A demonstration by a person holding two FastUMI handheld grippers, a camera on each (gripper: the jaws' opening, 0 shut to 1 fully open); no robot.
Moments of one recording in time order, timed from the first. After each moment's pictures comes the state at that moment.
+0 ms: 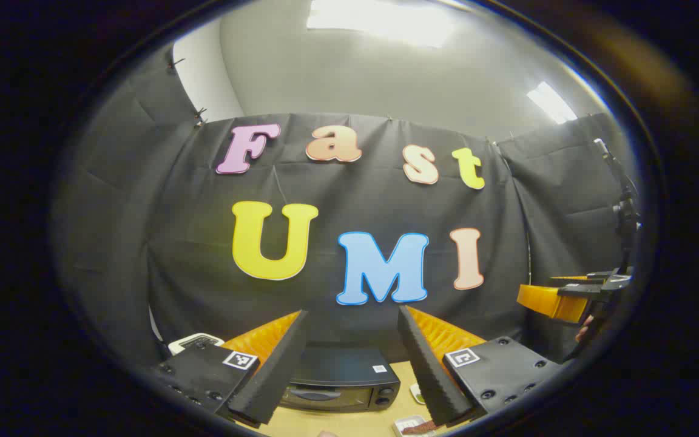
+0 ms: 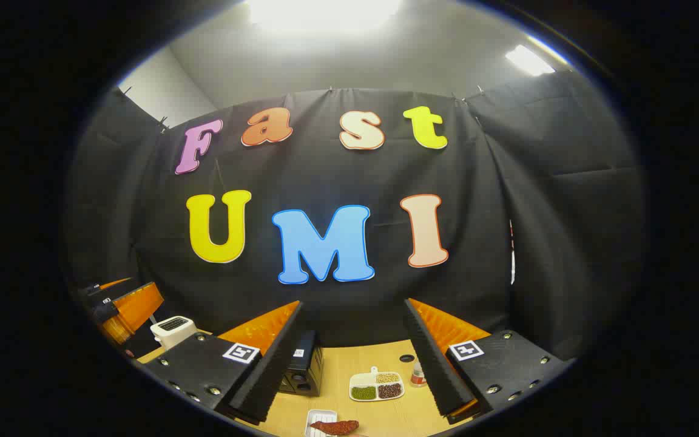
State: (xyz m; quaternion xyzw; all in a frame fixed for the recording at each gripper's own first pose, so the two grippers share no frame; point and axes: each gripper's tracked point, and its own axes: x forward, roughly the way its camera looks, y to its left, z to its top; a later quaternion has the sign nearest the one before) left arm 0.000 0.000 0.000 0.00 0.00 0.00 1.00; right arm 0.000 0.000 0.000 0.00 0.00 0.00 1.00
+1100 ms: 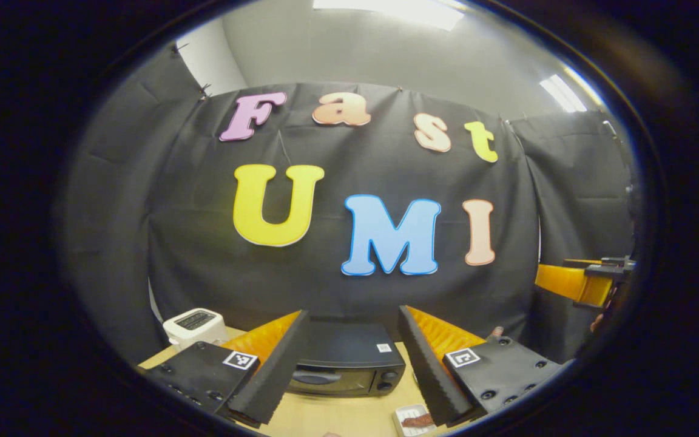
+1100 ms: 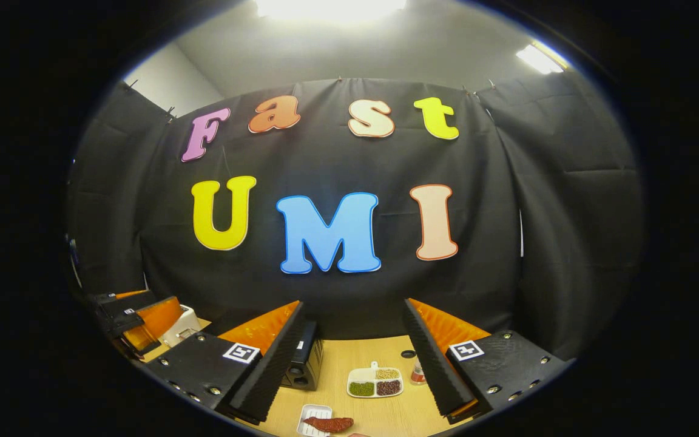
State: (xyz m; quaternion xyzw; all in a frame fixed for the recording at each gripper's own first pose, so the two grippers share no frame) left arm 0.033 0.002 -0.093 0.00 0.10 0.01 1.00; right arm 0.012 -0.005 -0.025 -0.02 0.03 0.01 1.00
